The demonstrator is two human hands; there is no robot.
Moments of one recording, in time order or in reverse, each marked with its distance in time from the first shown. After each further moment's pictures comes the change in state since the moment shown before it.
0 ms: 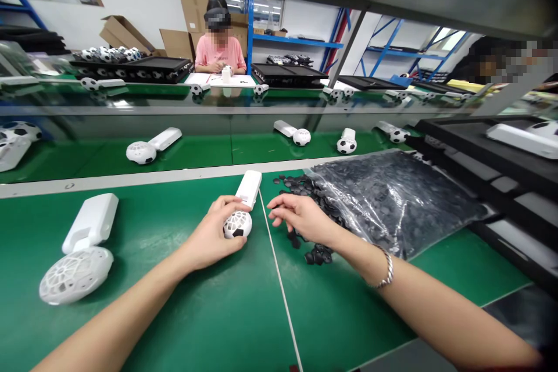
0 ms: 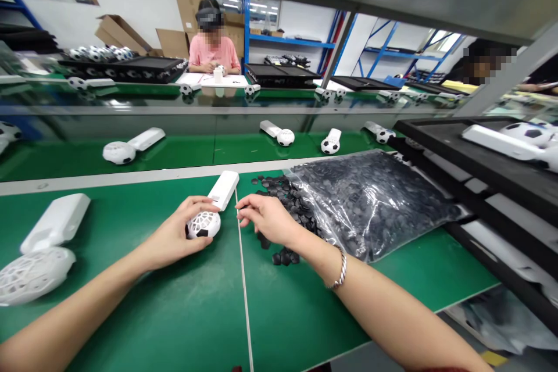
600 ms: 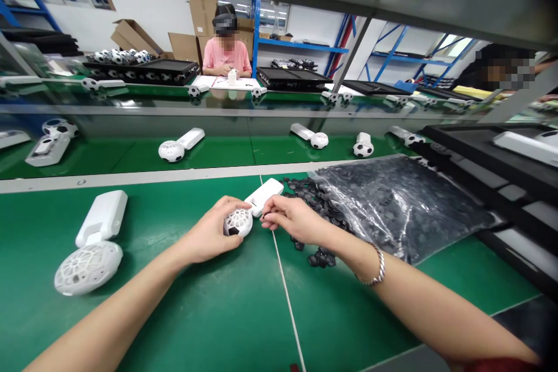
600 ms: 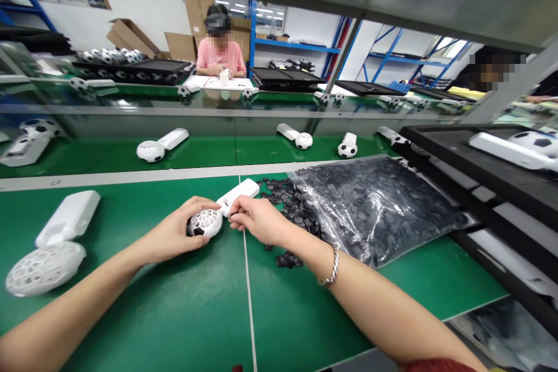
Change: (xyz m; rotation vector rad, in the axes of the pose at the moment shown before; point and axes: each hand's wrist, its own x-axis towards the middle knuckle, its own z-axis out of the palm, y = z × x) left_hand -0.002 -0.003 -0.017 0.042 -0.056 0.032; right_hand 0.011 -0.004 0.015 0.036 -0.140 -0.076
